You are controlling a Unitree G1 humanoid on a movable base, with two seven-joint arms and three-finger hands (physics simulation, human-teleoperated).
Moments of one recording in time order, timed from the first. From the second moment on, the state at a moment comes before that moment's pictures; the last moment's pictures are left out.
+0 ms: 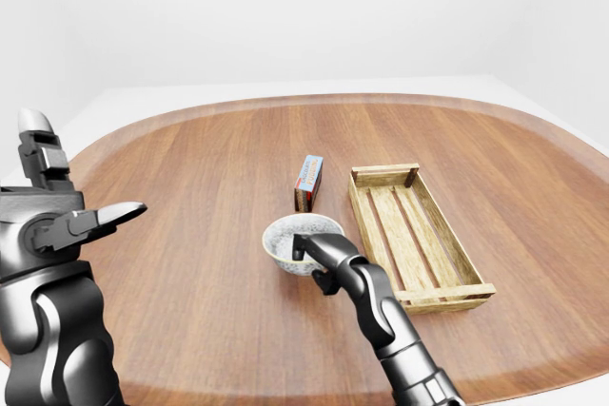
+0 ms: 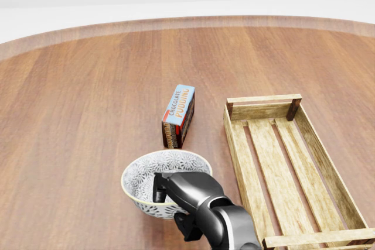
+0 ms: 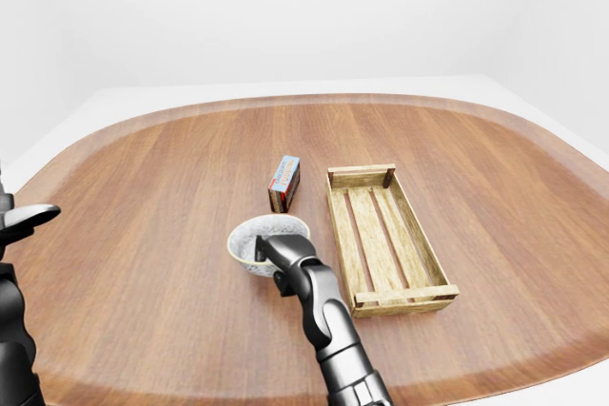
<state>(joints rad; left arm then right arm) -0.09 0.25 0.51 -0.57 -0.63 0.09 0.09 -0.20 0.09 0.27 0.19 -1.15 0.09 0.49</state>
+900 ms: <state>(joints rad) -0.09 0.25 0.51 -0.57 -0.64 0.09 0.09 -0.50 -0.05 0.06 -0.17 -1.14 0.09 0.70</state>
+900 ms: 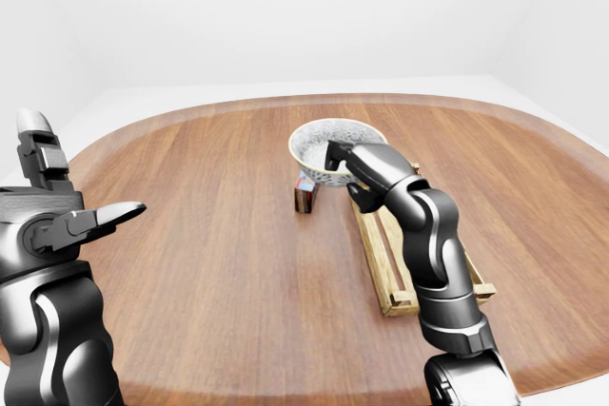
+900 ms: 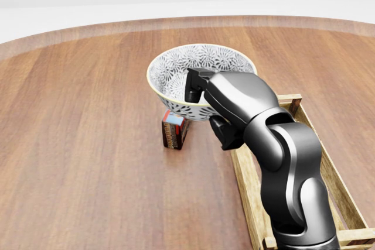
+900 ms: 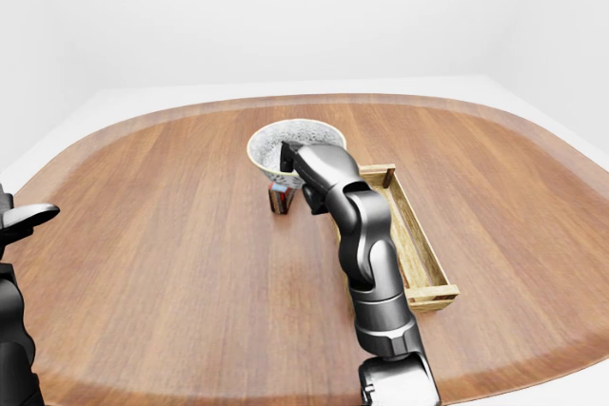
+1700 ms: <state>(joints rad) -0.09 0.25 0.51 -0.56 -0.63 0.09 0.09 -0.59 -0.30 -0.10 0.24 -0.84 0.09 0.43</state>
